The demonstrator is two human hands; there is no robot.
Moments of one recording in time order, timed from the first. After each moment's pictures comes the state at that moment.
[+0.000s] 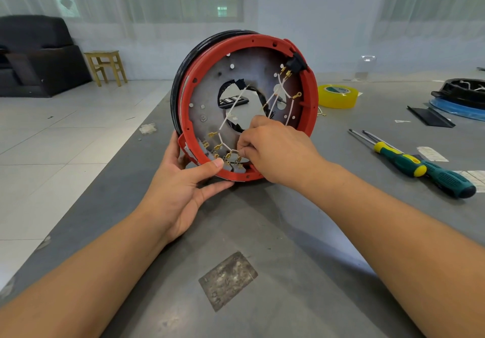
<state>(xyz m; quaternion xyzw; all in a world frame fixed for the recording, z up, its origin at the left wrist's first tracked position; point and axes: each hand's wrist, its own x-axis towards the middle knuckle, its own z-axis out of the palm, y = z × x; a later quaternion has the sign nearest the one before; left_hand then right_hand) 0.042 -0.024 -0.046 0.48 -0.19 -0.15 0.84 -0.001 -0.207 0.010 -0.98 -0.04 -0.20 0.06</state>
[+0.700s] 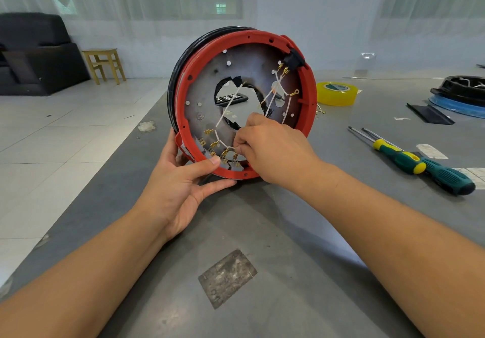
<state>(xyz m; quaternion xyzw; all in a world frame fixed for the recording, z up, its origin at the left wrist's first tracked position) 0.042 -0.023 -0.044 0.47 -0.15 -0.17 0.85 0.001 -0.204 0.004 -0.97 -0.04 -0.23 0.05</state>
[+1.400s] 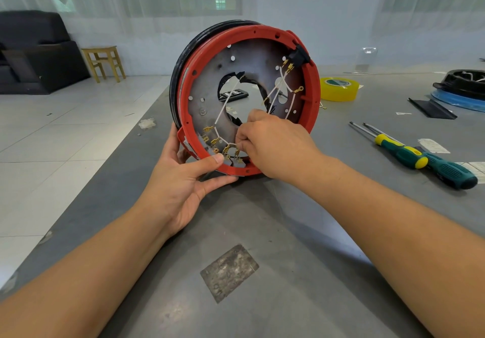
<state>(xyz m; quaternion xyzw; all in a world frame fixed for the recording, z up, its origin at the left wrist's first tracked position) 0.038 -0.024 -0.042 0.47 -0.16 -0.16 0.85 0.001 -0.205 0.005 -0.97 -0.04 -0.22 0.04</state>
